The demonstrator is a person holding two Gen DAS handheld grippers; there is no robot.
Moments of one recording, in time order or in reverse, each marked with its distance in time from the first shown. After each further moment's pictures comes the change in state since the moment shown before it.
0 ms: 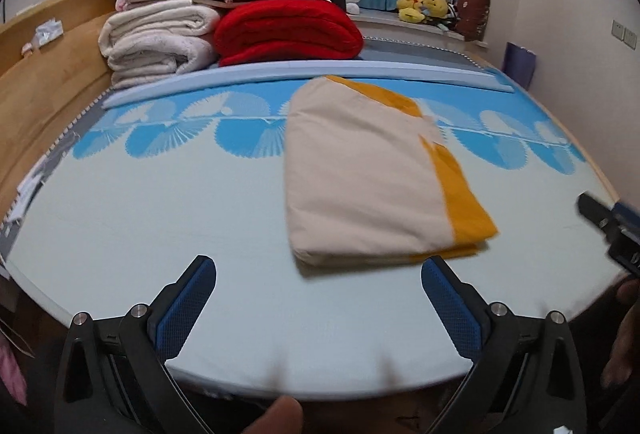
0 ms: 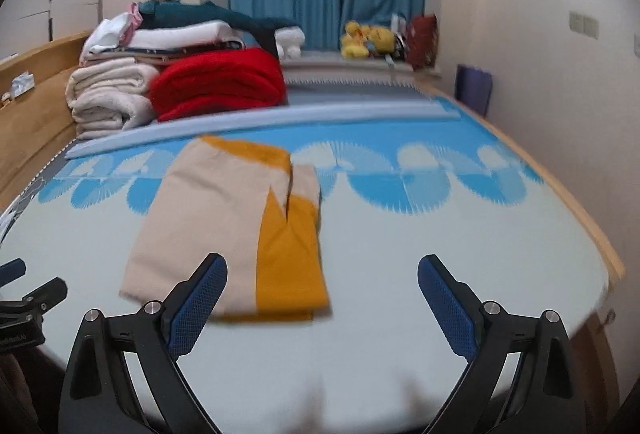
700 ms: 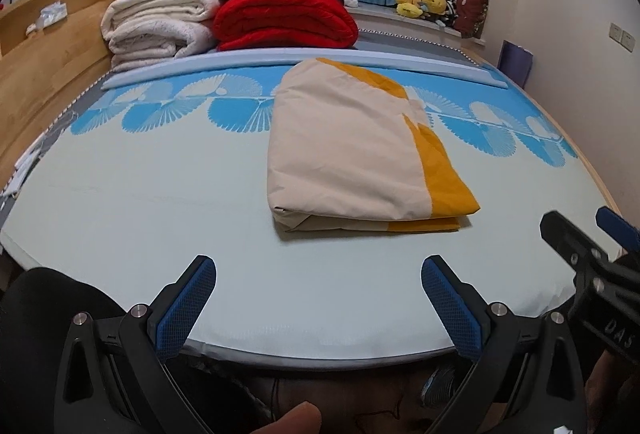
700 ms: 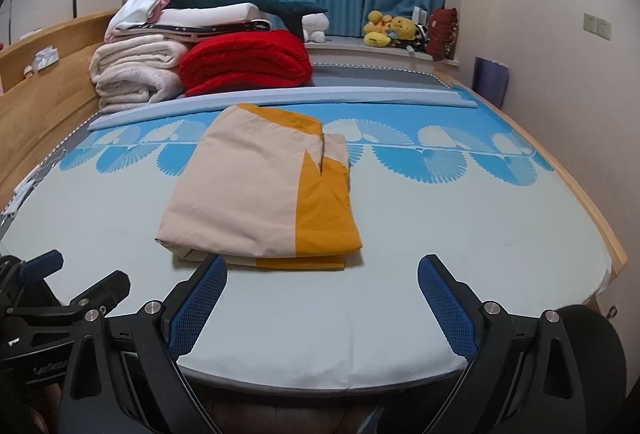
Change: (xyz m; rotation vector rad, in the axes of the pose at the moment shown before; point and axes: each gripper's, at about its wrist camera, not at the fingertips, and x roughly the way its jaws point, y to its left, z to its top) left arm -0.006 -0.020 -0.033 -0.038 0.024 -0.009; right arm -0.031 0.032 -0.045 -0.109 -0.009 0.055
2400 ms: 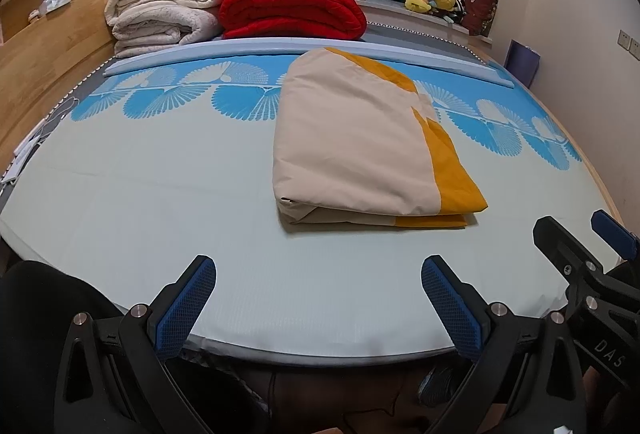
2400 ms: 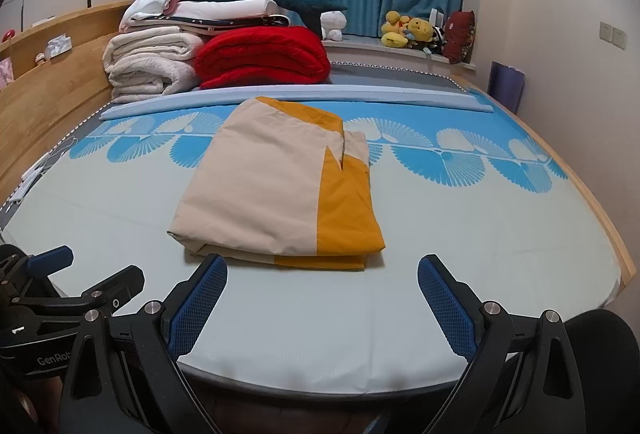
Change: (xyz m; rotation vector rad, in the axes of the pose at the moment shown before) left arm 0.005 0.013 -0.002 -0.018 0.027 -0.005; right arm 0.012 0.016 -0.001 -0.032 -0.005 0.031
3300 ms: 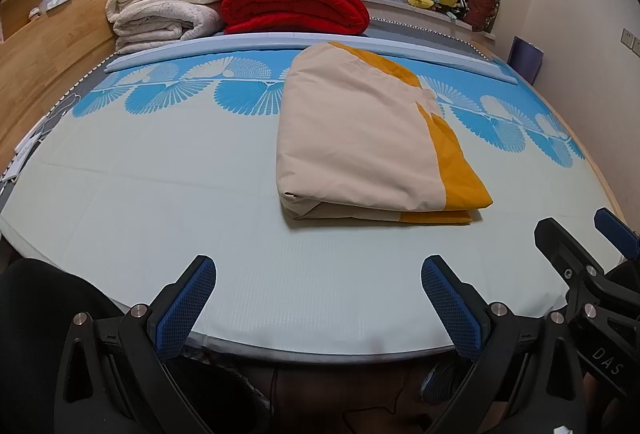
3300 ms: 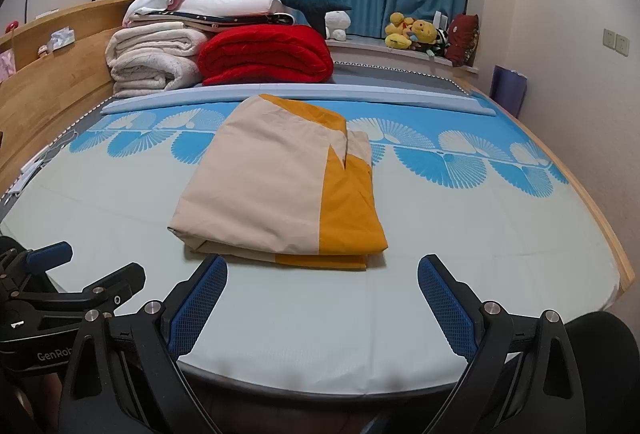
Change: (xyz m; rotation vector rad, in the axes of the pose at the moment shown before) left arm 0.004 0.003 -0.002 -0.006 0.012 0.006; right arm 0.001 0.007 -0.001 -0.014 -0.001 -0.005
